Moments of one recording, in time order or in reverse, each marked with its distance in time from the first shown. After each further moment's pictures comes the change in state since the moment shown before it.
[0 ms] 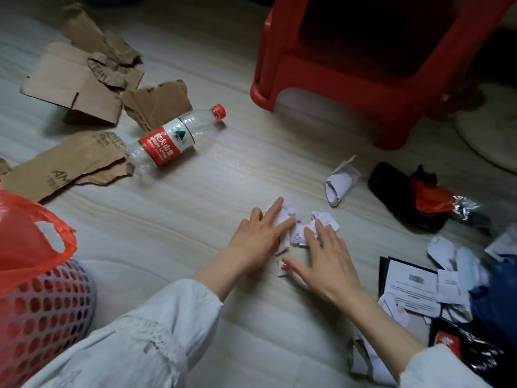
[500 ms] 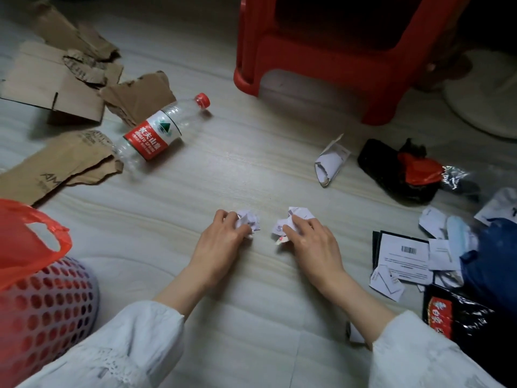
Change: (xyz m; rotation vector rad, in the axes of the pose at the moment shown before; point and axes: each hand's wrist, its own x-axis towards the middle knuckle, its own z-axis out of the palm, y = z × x) left_hand -0.048 -0.026 0.025 0.110 0.379 0.006; right_hand -0.001 -0.004 0.021 -0.194 0.452 -0.244
